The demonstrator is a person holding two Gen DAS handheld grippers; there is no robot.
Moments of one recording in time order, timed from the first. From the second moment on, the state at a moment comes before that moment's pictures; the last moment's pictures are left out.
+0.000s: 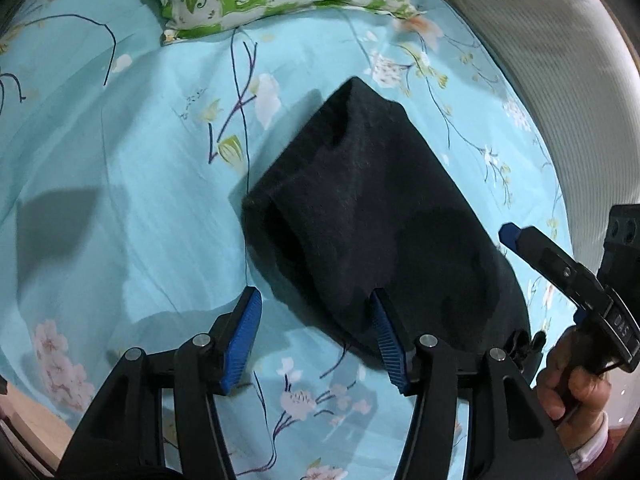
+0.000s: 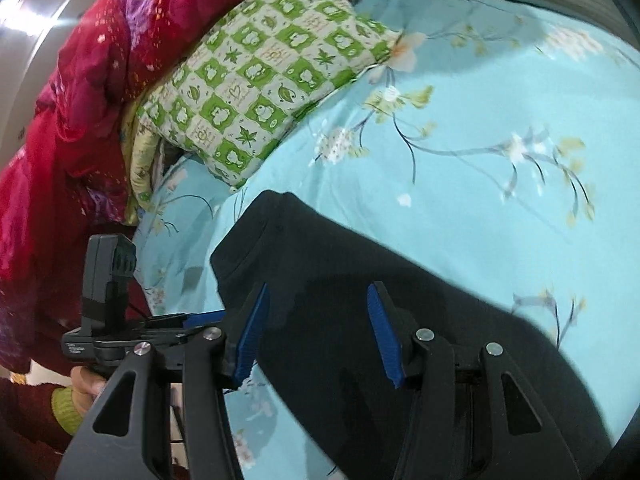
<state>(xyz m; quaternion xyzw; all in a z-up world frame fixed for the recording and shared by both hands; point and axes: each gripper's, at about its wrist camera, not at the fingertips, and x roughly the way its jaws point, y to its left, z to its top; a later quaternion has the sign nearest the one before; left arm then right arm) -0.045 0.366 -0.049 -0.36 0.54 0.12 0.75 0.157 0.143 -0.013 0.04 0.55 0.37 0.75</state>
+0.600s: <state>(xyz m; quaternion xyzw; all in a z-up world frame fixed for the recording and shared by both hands) -0.030 0.375 -0.067 -0.37 0.53 0.11 0.76 0.204 0.237 -0.053 -0.11 0.58 0.41 0.70</state>
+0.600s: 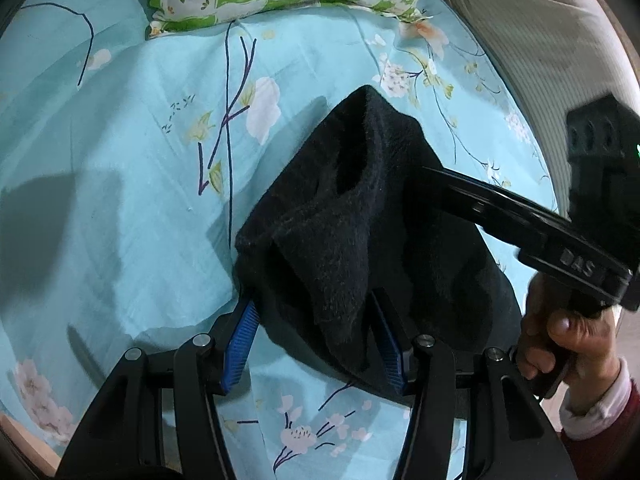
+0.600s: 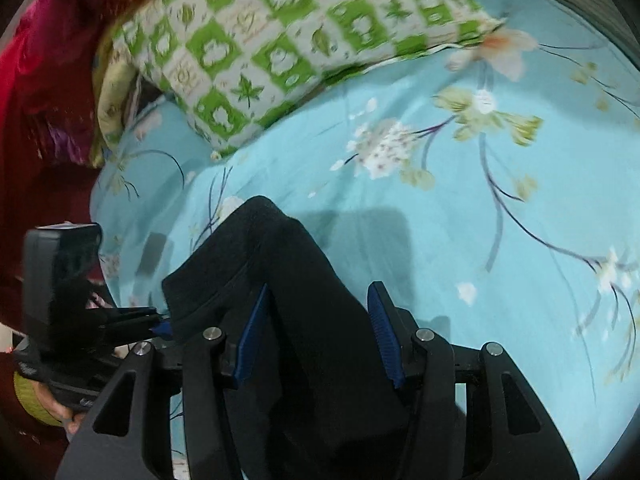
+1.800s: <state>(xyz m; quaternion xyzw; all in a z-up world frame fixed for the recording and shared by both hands) 0.024 0.253 0.073 -0.26 0.44 -0.03 0.86 0.160 0.089 0.064 0.09 0.46 0.43 0.77</state>
